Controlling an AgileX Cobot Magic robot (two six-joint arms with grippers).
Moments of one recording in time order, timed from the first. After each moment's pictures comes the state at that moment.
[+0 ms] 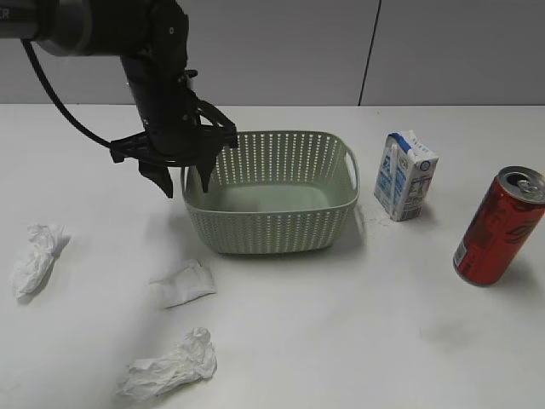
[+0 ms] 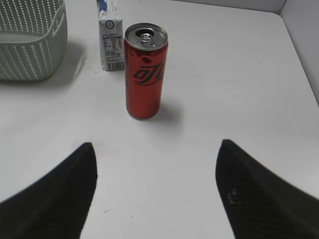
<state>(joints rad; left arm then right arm) -0.49 2.20 -1.73 -0.09 1.06 -0.50 0.06 0.00 -0.41 0.09 0.94 -0.09</state>
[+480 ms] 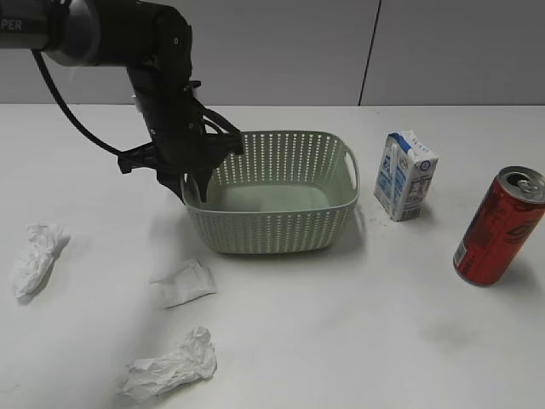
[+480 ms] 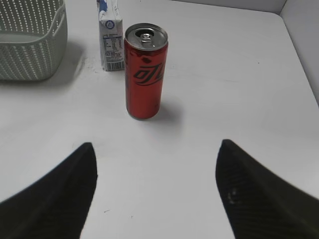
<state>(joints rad) -0.49 2.23 -1.73 -0.14 1.05 -0.51 0.06 0.00 -0.41 0.09 0.94 -0.09</state>
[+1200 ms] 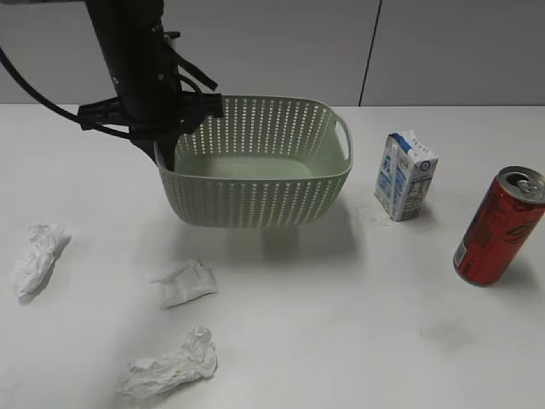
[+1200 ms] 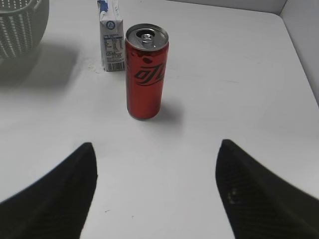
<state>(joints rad) -0.49 2.07 -1.73 -0.09 1.20 -0.49 0.06 0.00 -0.41 0.09 0.94 -0.09</state>
